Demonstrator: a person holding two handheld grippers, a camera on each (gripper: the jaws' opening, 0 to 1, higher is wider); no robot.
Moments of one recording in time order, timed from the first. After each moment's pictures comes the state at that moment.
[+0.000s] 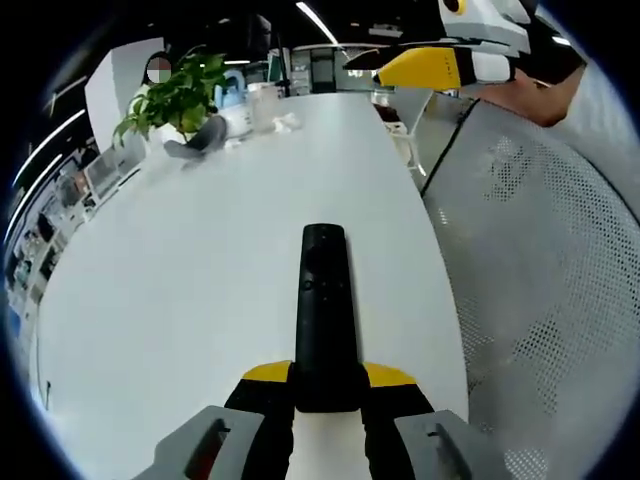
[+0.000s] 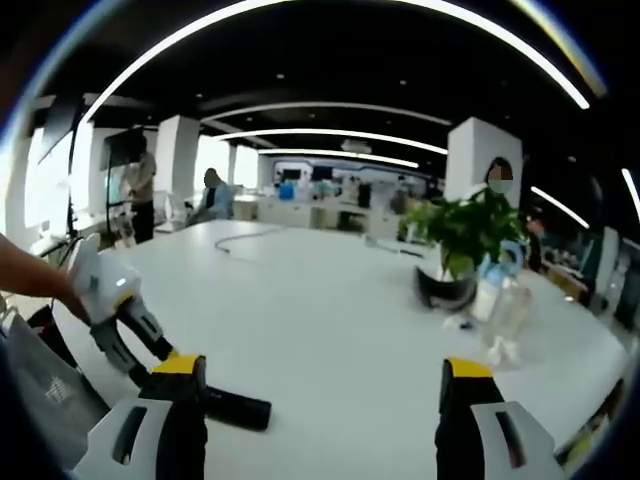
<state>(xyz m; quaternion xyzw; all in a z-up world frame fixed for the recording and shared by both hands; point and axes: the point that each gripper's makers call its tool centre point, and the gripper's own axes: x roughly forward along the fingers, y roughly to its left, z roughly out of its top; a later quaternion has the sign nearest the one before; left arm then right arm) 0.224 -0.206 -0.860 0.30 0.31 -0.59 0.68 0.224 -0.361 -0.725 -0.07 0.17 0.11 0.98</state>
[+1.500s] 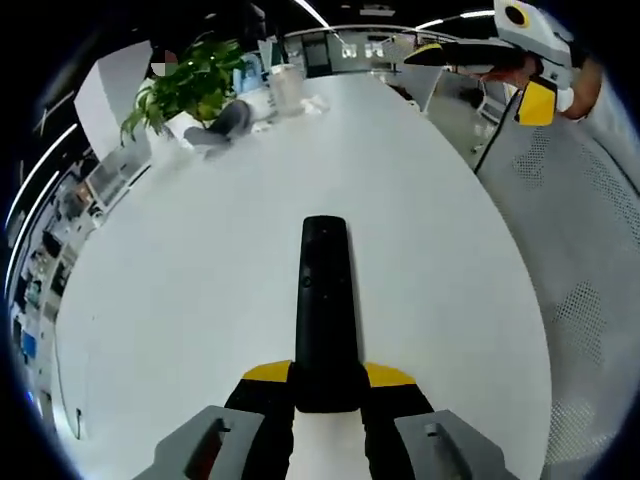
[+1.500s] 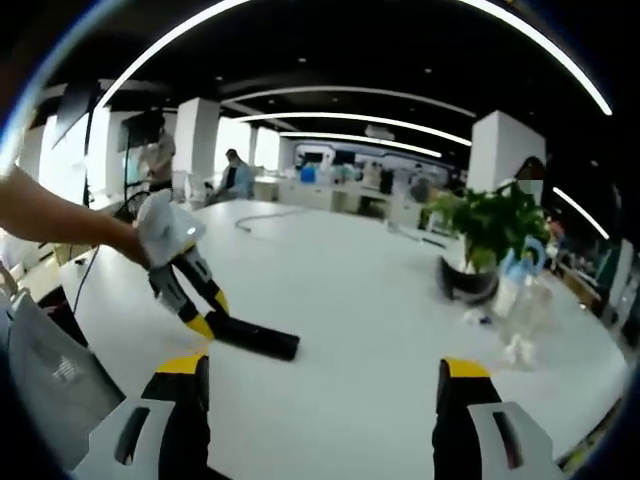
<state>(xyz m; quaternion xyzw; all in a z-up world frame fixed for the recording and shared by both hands) 0.310 -0.184 -0.857 0.36 0.32 -0.57 0.67 0.220 -0.346 -0.742 -0.09 0.21 0.14 0.96</state>
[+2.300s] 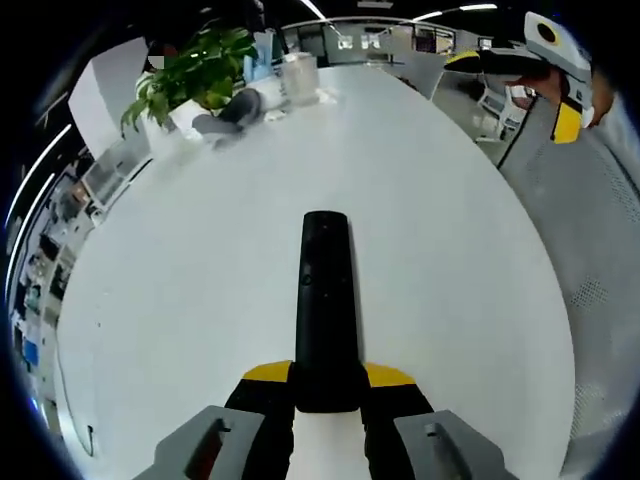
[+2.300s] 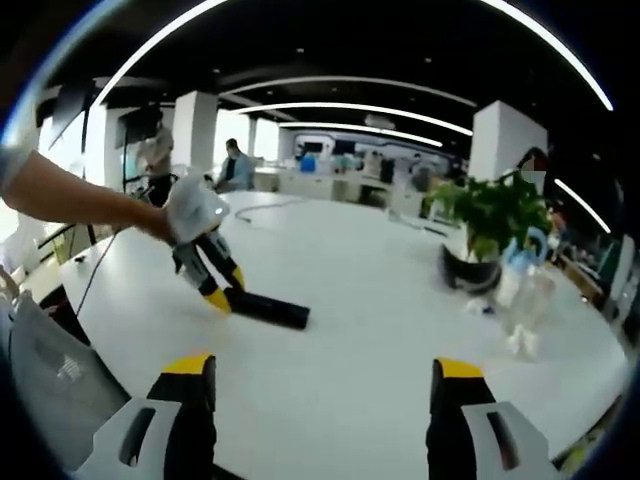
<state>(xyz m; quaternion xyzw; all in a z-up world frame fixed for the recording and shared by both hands) 0.358 -0.186 -0.862 0.38 0.32 -0.57 0.65 0.220 -0.347 -0.750 -0.09 0.23 0.14 0.96</state>
